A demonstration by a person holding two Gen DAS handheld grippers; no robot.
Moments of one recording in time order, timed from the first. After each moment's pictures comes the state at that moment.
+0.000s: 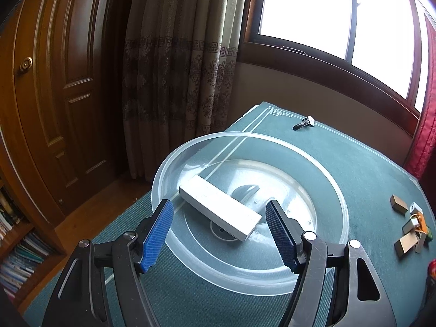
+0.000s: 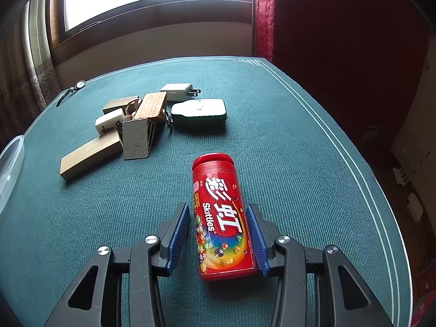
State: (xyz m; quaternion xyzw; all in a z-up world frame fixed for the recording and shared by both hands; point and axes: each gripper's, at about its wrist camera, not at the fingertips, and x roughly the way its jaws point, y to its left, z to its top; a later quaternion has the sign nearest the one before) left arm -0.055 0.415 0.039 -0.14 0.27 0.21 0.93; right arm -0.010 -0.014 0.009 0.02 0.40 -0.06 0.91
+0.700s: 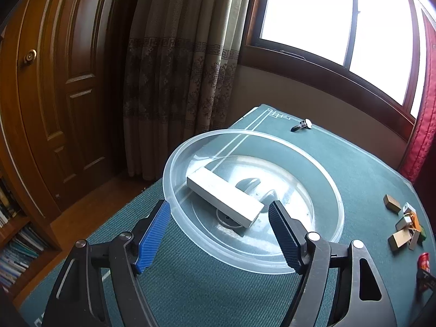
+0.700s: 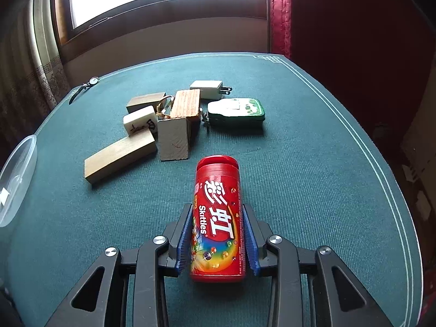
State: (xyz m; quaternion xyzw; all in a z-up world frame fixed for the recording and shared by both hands) left arm -0.078 0.417 0.037 -0.15 0.26 0.21 0.93; right arm 0.004 0.018 0.014 0.04 0.42 -0.03 0.91
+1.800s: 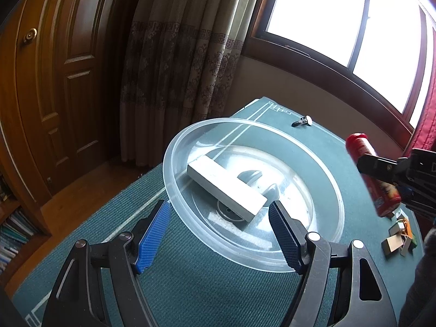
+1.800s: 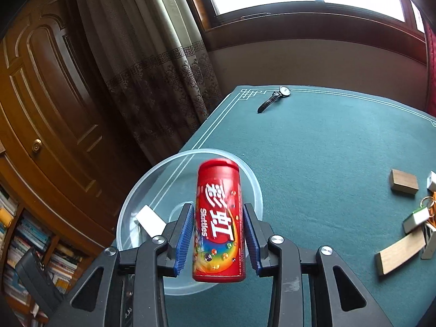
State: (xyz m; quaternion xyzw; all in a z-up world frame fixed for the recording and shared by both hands) left arm -0.075 0.431 0.026 -0.20 0.28 0.19 0.92; right arm 0.060 0.276 0.082 0.04 0.39 0.29 0.87
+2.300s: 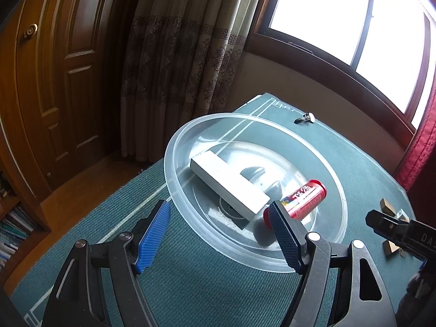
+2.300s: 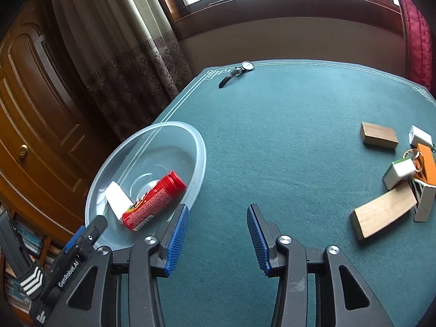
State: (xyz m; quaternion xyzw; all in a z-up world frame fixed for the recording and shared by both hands) left arm -0.073 0.435 0.022 -0.21 0.29 0.19 0.92; right arm 0.044 0.219 0.044 0.06 0.42 0.24 0.87
